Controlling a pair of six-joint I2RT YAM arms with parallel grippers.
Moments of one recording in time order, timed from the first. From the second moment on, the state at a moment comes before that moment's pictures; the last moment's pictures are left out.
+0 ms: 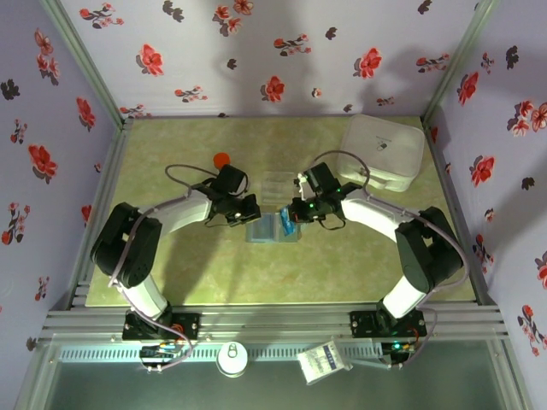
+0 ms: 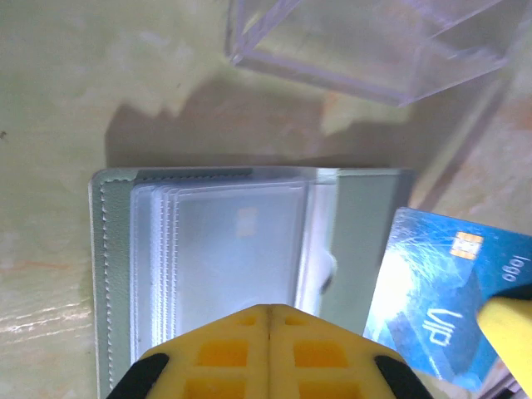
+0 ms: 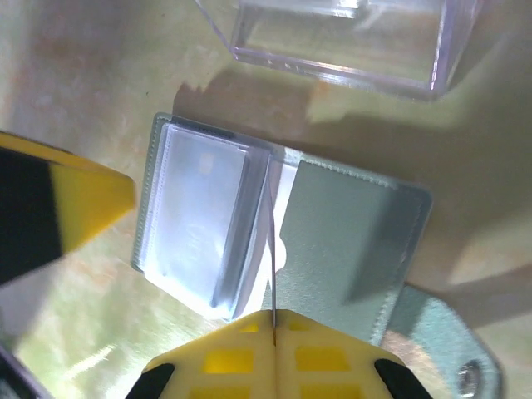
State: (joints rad) left arm -0.58 1.69 1.02 -0.36 0.34 -0.78; right arm 0.57 1.63 1.03 -0.44 -0.37 0.40
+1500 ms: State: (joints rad) left arm -0.41 1.40 0.78 -0.43 0.32 -0.75; right arm 0.57 2.37 2.35 -1.36 -0.23 -0.84
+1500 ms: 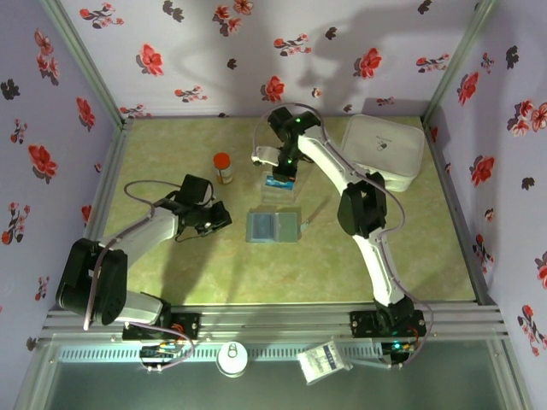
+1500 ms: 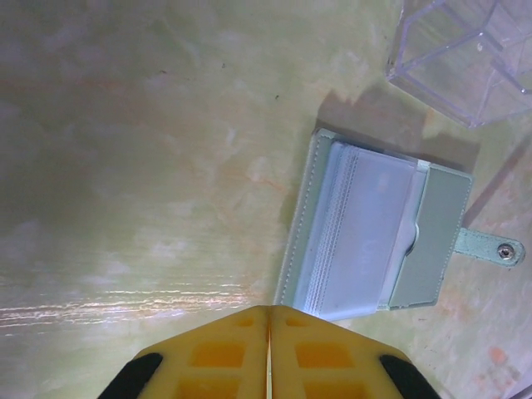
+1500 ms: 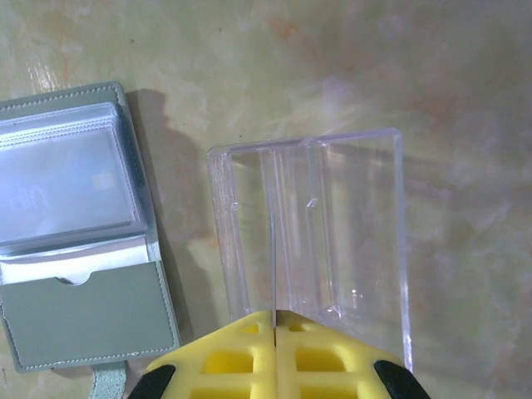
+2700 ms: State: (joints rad) left arm -0.37 1.45 0.79 -0.44 0.34 -0.73; right arm 0.58 2.48 2.36 -1.45 -0.34 -0.90
